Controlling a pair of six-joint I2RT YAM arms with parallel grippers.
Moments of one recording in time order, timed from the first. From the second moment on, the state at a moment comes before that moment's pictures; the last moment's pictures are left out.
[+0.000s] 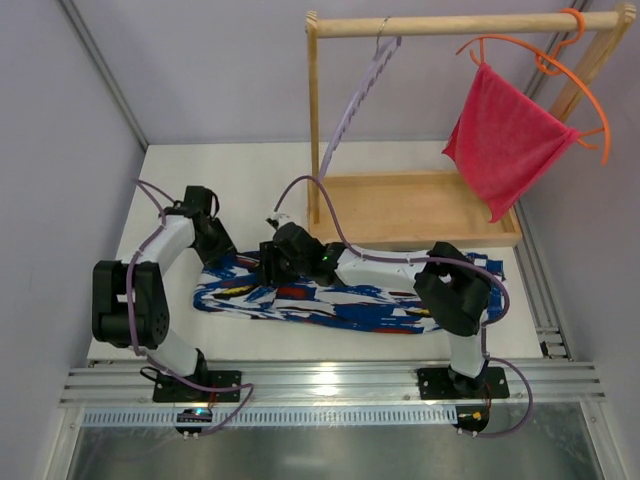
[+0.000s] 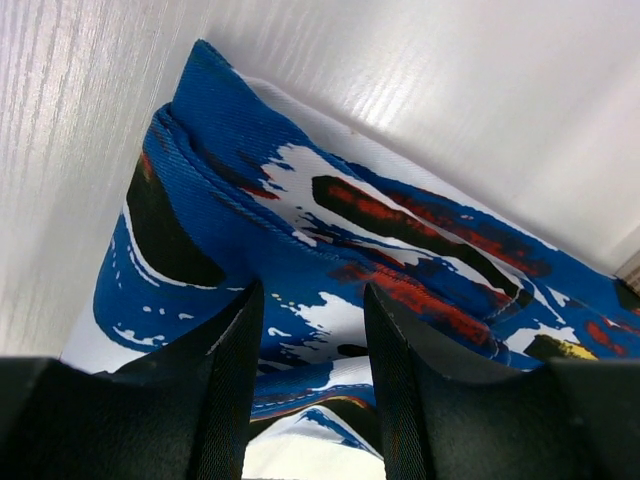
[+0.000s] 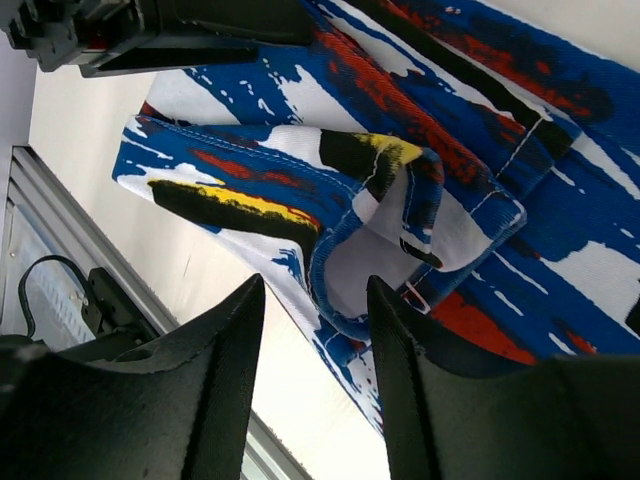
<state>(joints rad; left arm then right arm) -0.06 1.58 1.04 -0.71 0.04 -0.60 1.02 1.90 1.29 -0.04 -0.06 0.72</state>
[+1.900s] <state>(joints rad) -0.04 1.46 0.95 -0.68 0.09 -0.59 1.10 1.80 1.30 -0.12 0.23 0.68</state>
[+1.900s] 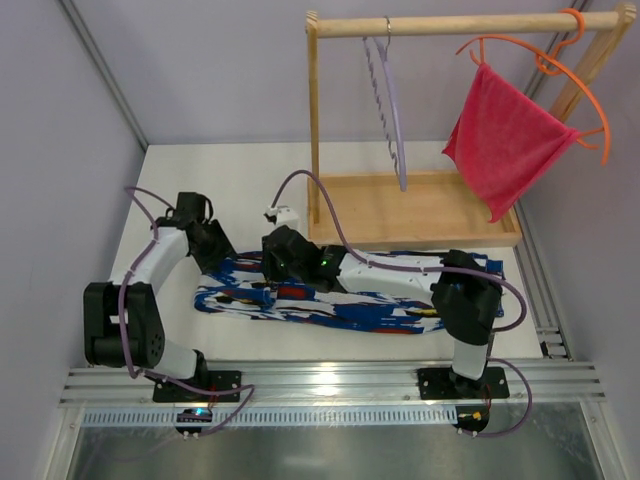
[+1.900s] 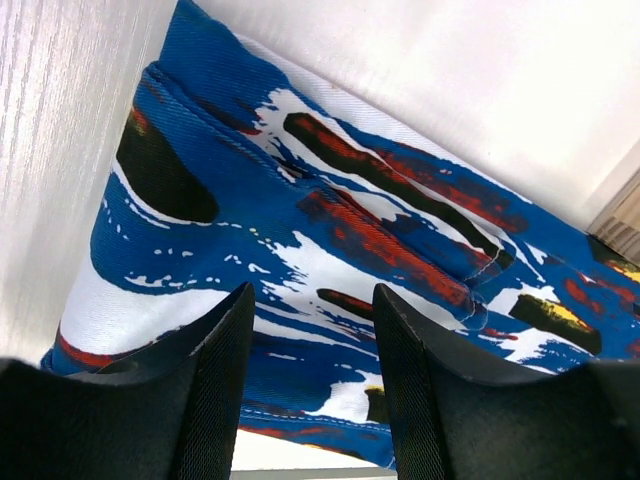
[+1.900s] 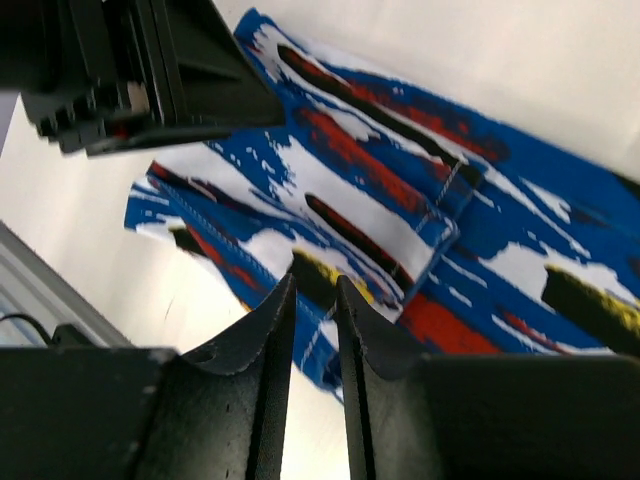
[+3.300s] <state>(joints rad) -0.03 1.23 0.70 -0.70 0.06 -0.68 1.04 1.94 1.29 -0.14 0.21 0.80</state>
